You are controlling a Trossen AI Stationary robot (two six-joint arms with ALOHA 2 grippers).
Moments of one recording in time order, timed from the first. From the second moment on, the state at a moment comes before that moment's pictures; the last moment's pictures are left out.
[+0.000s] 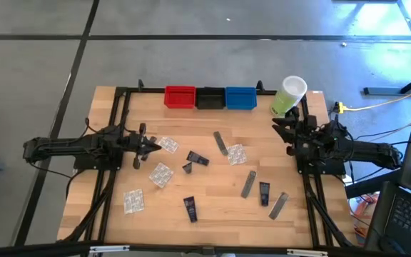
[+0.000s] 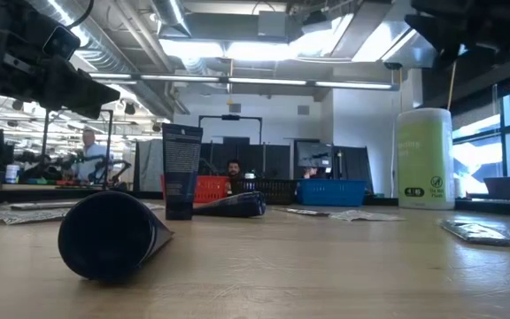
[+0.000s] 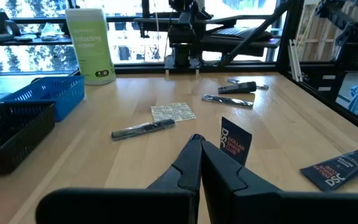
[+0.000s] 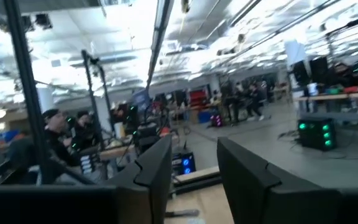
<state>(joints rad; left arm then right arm) 0.14 0.17 0.01 0.04 0.14 0.01 -0.11 0.25 0.20 0.37 0.05 0.20</state>
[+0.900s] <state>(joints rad) 0.14 0.17 0.01 0.04 0.14 0.01 0.29 0.86 0.54 -0.07 0.15 0.22</state>
